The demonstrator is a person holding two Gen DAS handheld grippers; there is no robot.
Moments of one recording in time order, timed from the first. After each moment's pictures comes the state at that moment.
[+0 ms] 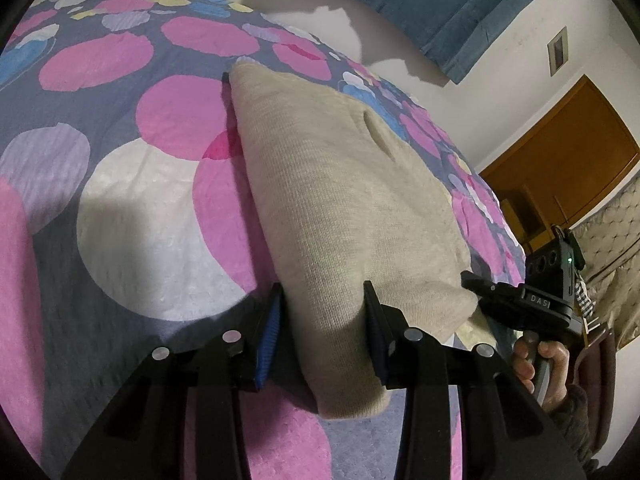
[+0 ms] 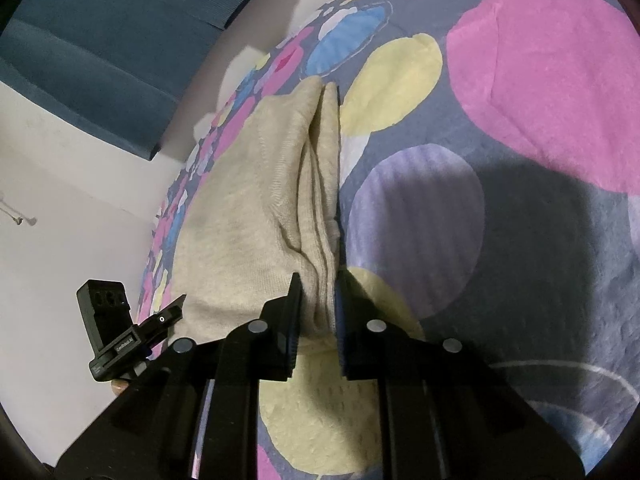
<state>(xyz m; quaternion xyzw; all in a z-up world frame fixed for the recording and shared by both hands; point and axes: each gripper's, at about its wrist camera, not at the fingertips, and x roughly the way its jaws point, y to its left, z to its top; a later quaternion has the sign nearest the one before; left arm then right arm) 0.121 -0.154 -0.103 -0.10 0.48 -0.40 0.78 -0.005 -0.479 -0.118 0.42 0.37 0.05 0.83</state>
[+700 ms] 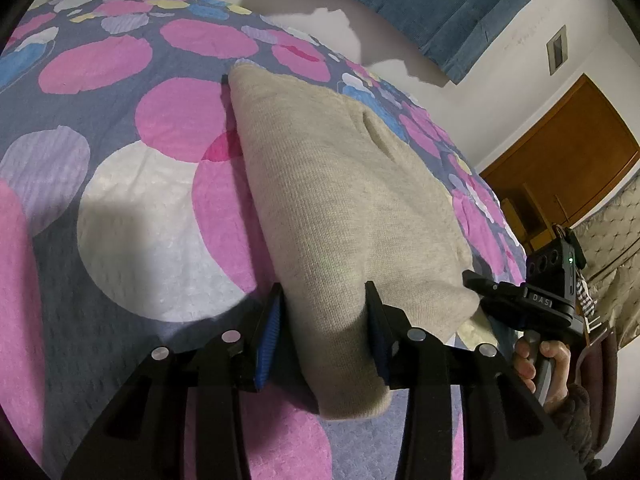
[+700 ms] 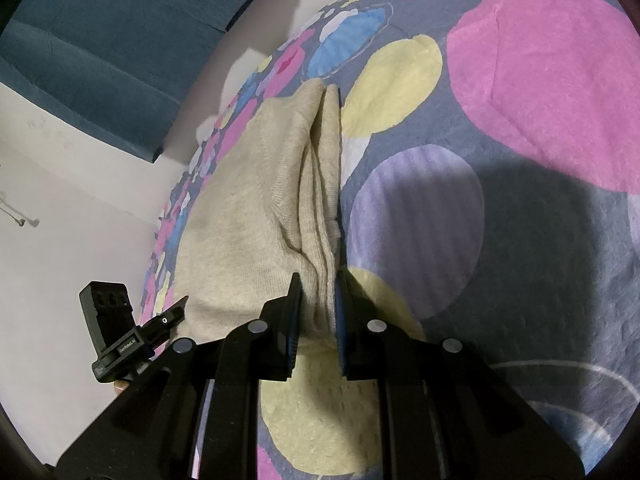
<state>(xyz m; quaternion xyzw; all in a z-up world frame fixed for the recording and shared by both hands) 0.119 -0.153 -0.102 -0.10 0.47 -0.40 0.78 -0.008 -0.479 -0.116 0.43 0.36 0.06 0.83</state>
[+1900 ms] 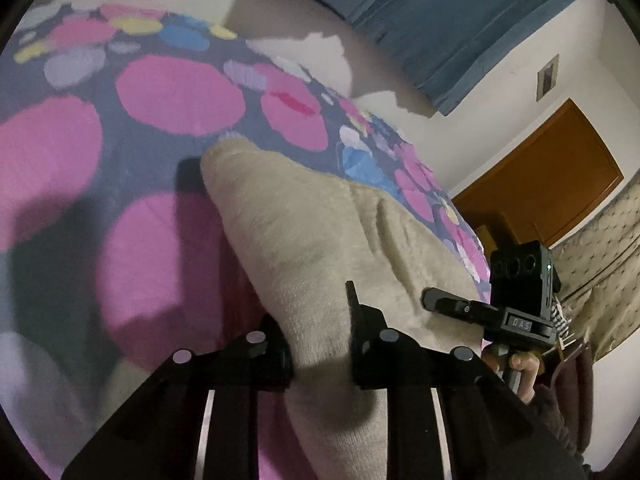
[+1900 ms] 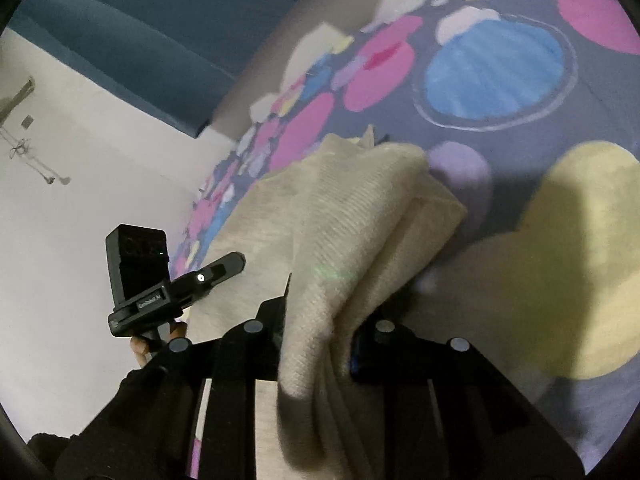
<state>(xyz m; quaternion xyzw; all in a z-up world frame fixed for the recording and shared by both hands) 0.240 -0.171 -0.071 -0.13 0.45 -0.45 0.76 0.144 -0.464 -0.075 0.37 0.36 0.19 0.83</state>
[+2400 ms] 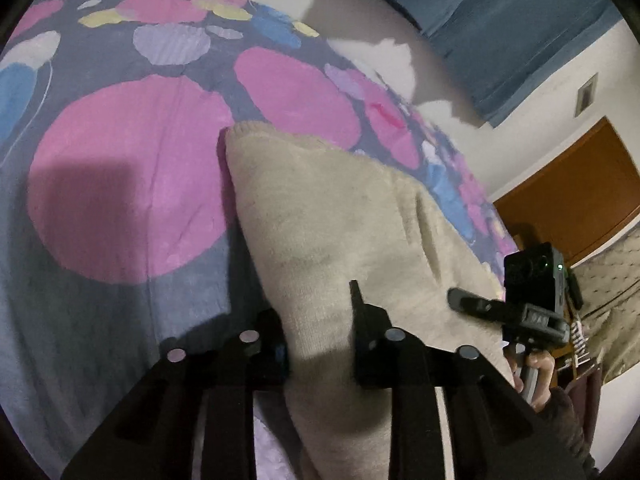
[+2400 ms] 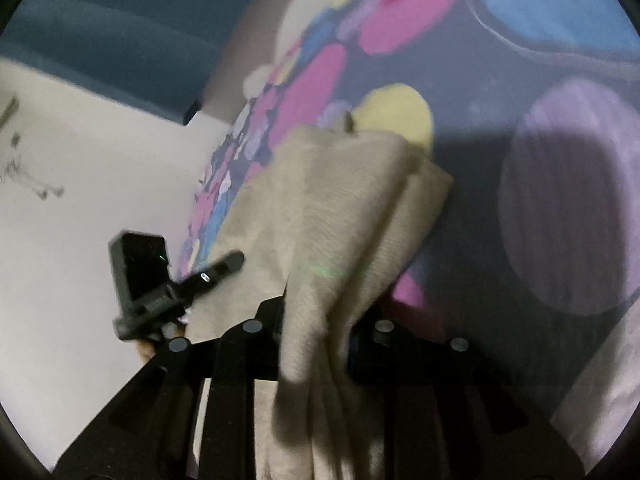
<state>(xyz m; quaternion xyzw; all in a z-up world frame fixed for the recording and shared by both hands) 0.297 -0.108 -0.113 -0.14 0.48 -0.39 0.77 0.204 -0.423 -0.118 0.44 0.39 0.21 0.78</state>
